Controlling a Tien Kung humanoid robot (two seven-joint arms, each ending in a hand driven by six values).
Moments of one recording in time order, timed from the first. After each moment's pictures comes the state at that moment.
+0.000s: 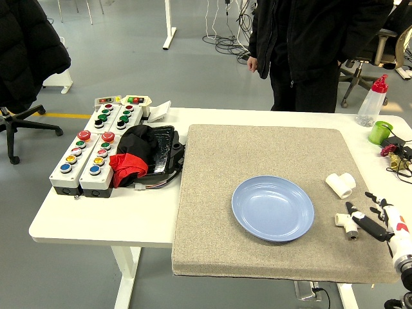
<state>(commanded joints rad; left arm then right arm) -0.18 0.02 -1.00 -0.27 1.40 0.06 0.43 0.26 -0.27 1.14 1.38 -1.60 -0.41 -0.47</state>
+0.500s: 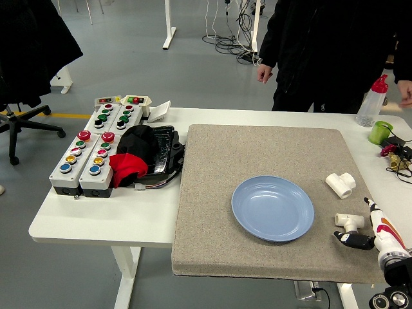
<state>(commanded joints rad) -0.19 0.03 -0.98 -0.27 1.37 0.06 0.43 0.36 -0.28 0.98 1.28 -1.69 -0.46 -0.56</state>
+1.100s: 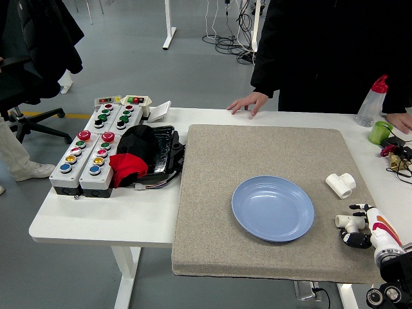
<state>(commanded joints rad) -0.18 0.02 -0.98 -0.27 1.38 0.06 0.44 0.41 -0.28 0.93 1.19 -1.66 -0.47 -0.50</state>
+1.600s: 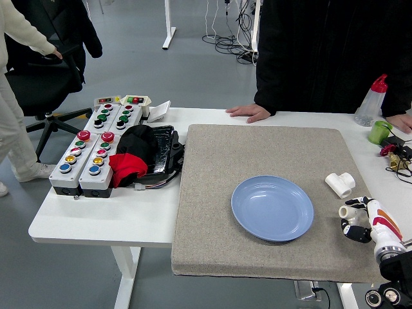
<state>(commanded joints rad) -0.17 0.02 -1.00 -0.28 1.41 0.05 0.44 0.40 -0.29 0.91 1.27 -1.70 -0.55 -0.47</state>
